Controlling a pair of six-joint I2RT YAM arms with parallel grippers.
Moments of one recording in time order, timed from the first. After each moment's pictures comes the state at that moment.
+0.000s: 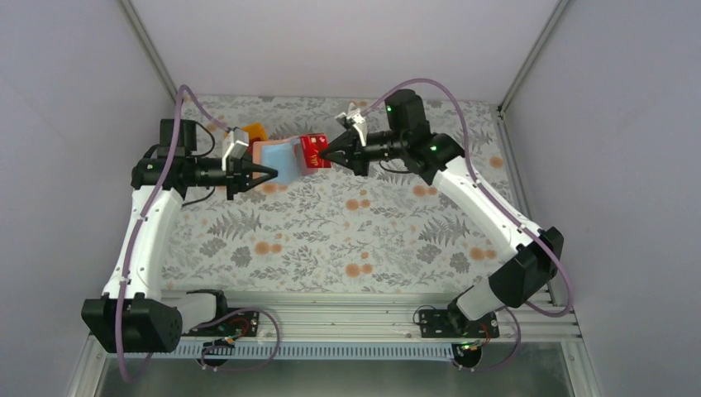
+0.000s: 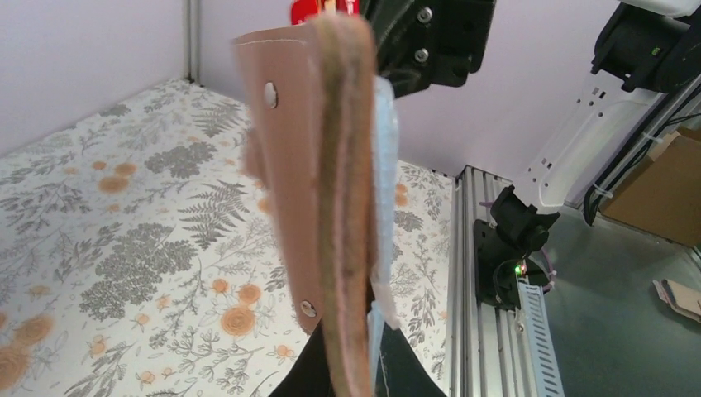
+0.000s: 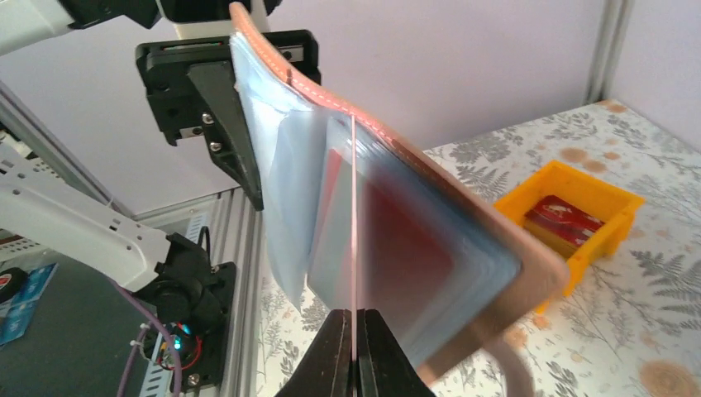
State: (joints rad) left arm 0.02 1.18 1.24 -0.97 1.29 0.62; right arm 0.63 1.53 1.54 -0.47 -0.86 -0.13
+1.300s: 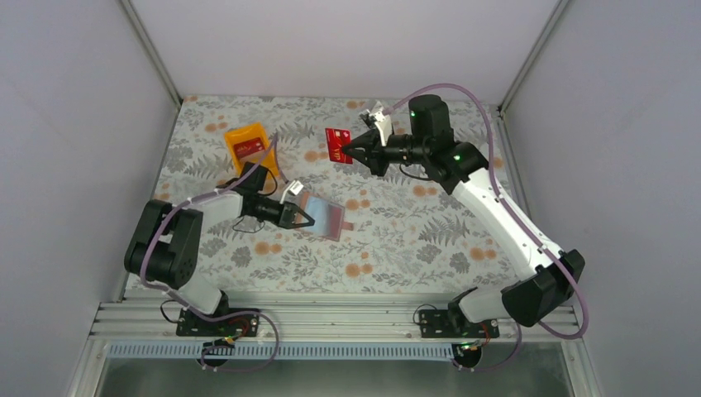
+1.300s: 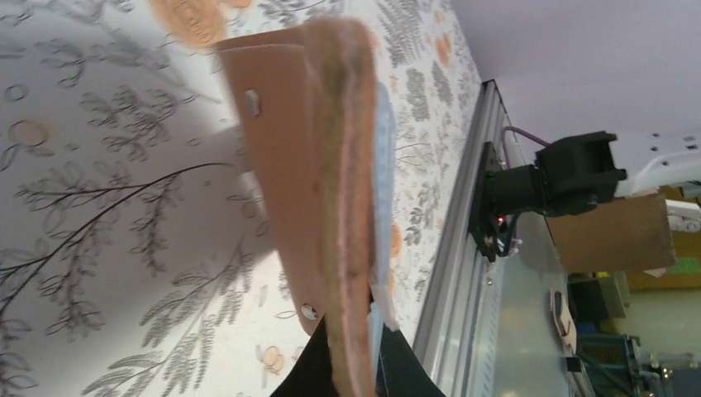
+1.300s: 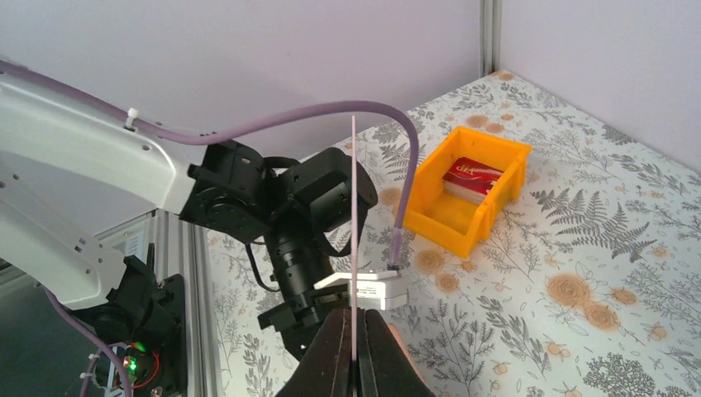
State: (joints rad) left arm -0.27 1.57 0.76 -0.33 1.09 0.03; right arm 0.54 1.38 1.45 -0.52 -0.70 -0.05
